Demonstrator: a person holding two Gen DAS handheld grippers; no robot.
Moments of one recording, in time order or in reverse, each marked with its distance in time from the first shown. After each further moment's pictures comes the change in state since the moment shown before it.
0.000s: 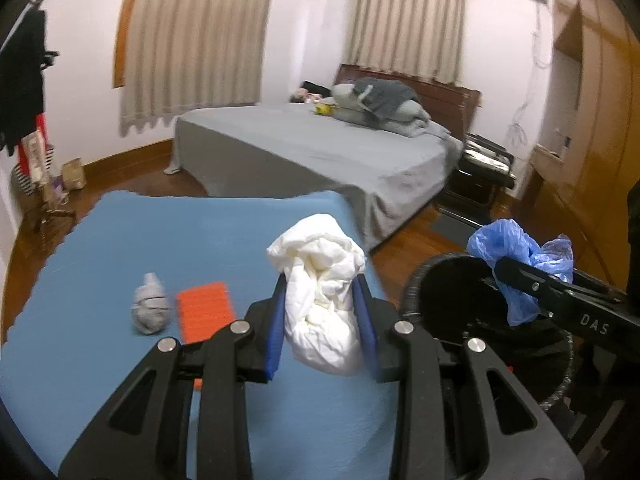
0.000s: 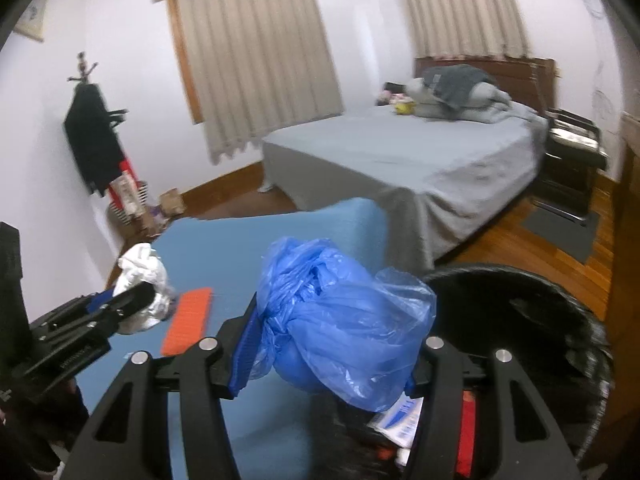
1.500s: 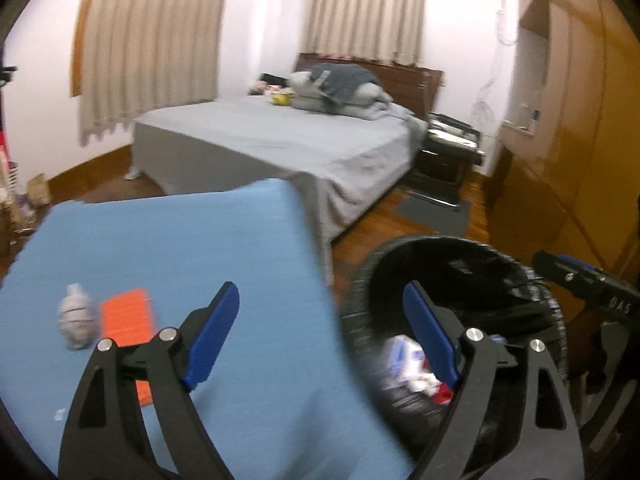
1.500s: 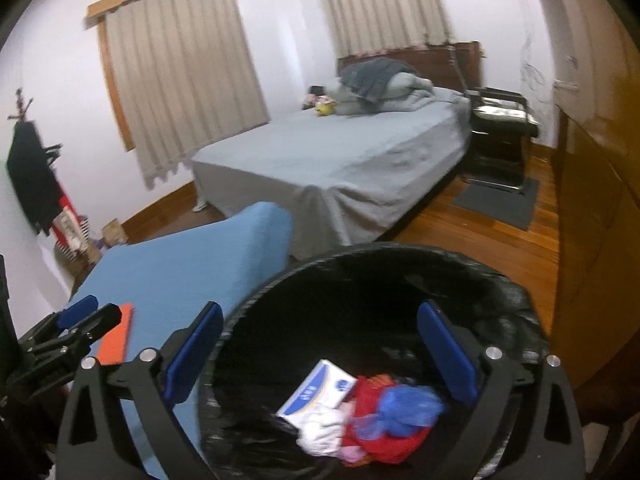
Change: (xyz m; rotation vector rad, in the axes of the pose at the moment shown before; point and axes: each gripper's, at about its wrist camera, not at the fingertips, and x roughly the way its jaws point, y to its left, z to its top) left arm 0.048 -0.032 -0.014 0.066 0.029 -0.063; right arm -0.018 -0.083 -0.020 0.126 -0.027 -0.175
